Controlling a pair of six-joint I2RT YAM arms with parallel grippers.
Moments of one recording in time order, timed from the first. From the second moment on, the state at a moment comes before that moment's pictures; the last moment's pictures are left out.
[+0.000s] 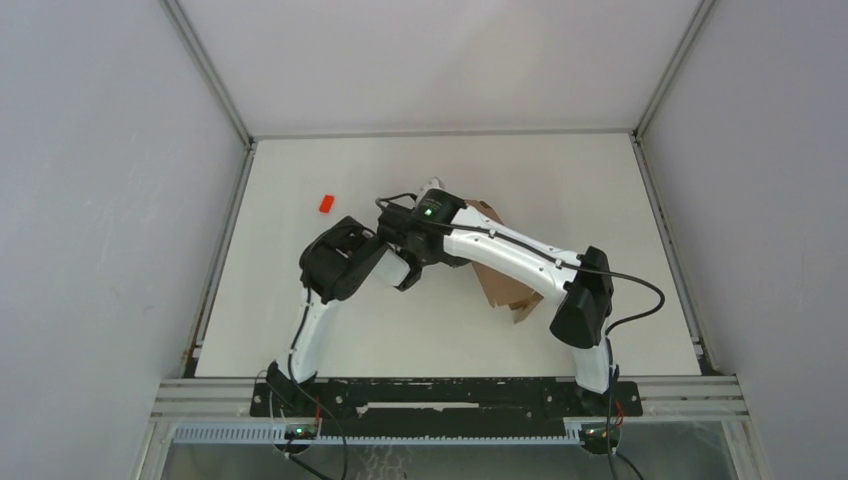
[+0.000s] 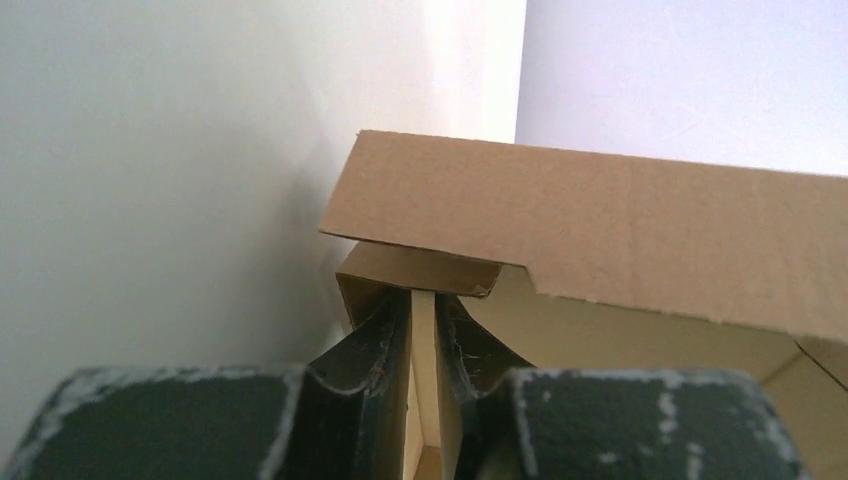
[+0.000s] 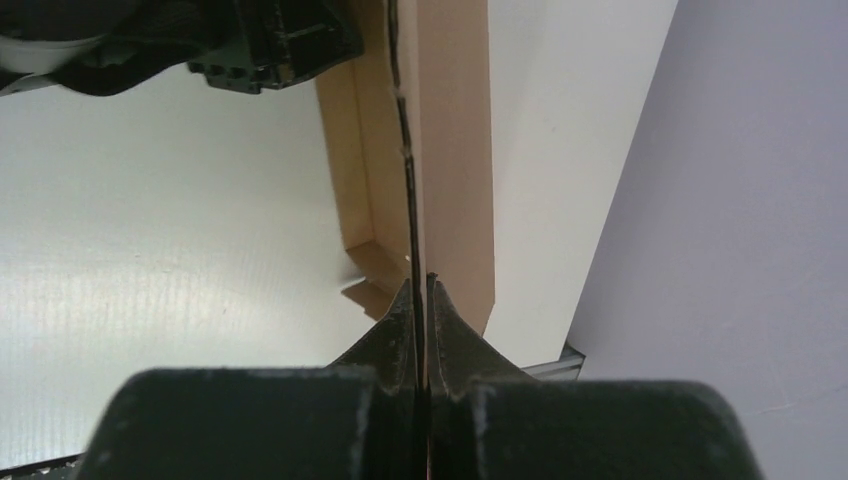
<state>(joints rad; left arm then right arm) -0.70 2.27 1.02 0.96 0.35 -1.35 1.06 1.94 1.96 -1.64 0.78 0.60</state>
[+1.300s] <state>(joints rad) -0.71 2.30 1.01 1.08 0.40 -1.35 1.02 2.04 1.97 -1.64 0.78 0.59</state>
